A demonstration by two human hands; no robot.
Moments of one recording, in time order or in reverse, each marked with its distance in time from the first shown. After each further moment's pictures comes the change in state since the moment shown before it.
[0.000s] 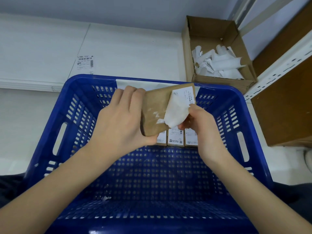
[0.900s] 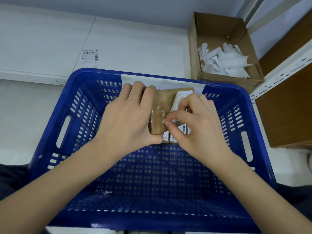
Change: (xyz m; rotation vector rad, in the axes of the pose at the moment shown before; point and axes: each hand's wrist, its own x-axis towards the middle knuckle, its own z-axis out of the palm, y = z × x) left_hand -0.001 0.002 -0.003 0.123 -0.038 0.048; right_hand -0.001 0.011 -0.002 -0.957 0.035 -0.999
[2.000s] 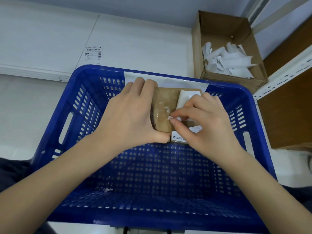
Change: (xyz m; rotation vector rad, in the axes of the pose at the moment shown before) left_hand 0.002 -0.001 -0.010 -0.181 -0.054 -0.095; right_hand 0.004 0.000 -0.011 0.057 0.018 -0.077
